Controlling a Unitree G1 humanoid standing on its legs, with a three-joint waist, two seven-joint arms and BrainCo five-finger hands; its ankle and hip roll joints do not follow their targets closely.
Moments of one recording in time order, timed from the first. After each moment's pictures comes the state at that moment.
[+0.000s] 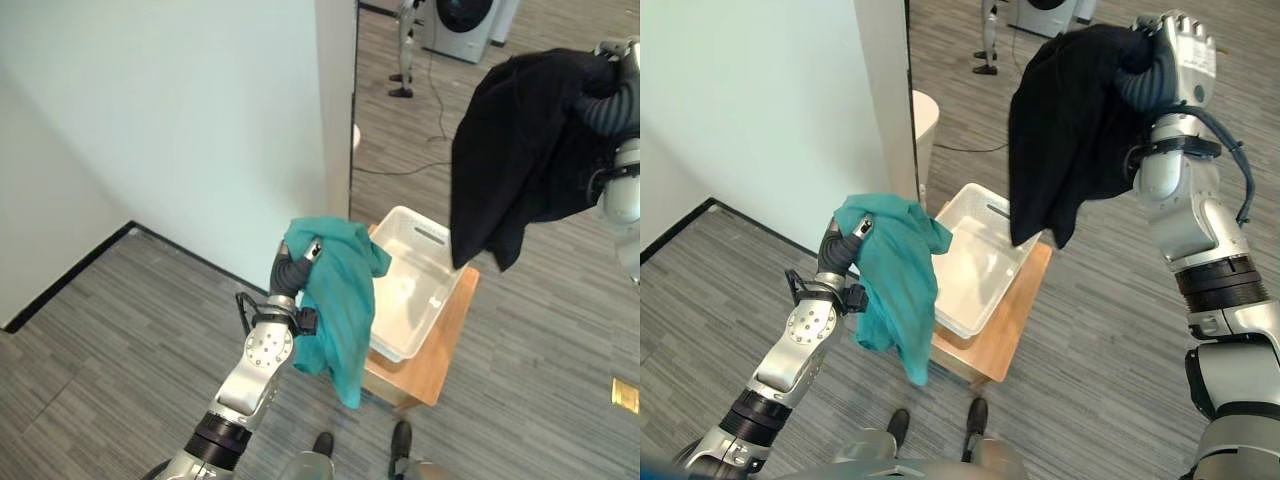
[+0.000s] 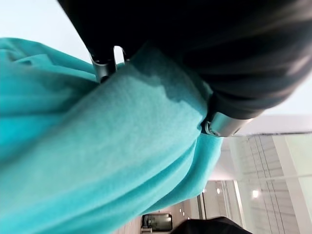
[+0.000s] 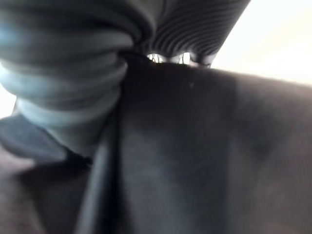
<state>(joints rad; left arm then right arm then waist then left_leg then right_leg) -0.17 0.35 -0.31 -0.04 -0.24 -0.09 0.34 -0.78 -0.89 0.28 0.30 -0.35 0.07 -0.43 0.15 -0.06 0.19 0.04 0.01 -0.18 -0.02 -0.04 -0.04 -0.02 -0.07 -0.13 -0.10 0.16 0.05</state>
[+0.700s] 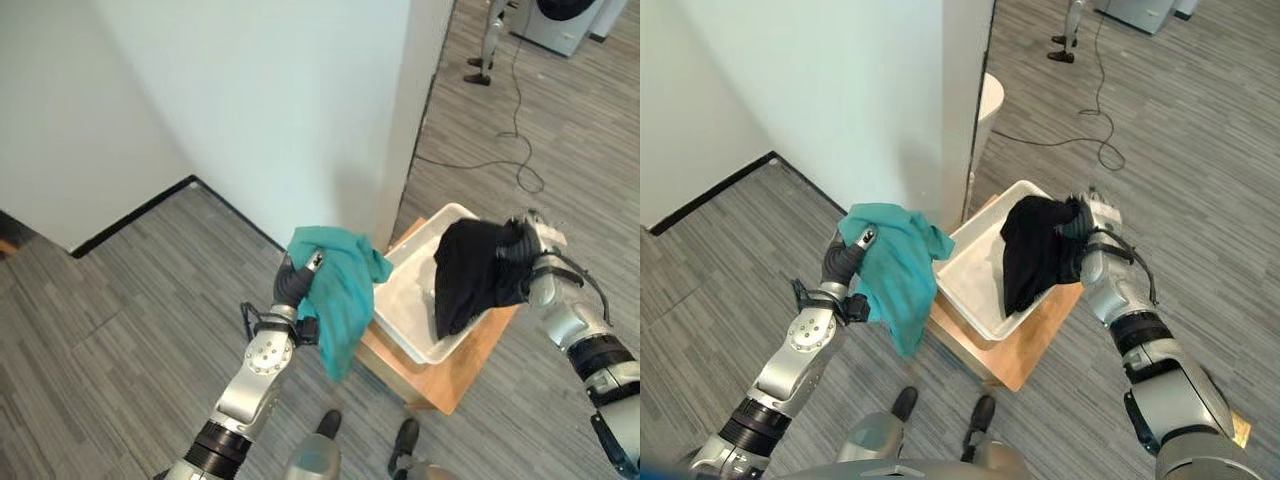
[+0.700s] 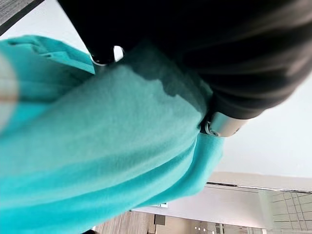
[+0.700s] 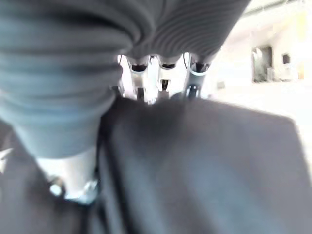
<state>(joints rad) -0.14 0.36 -0.35 -0.04 -0.31 -0.08 0.30 -0.61 -0.64 0.37 0.76 -0.42 0.11 -0.32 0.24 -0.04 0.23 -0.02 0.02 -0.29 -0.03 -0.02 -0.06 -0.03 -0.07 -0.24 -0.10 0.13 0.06</state>
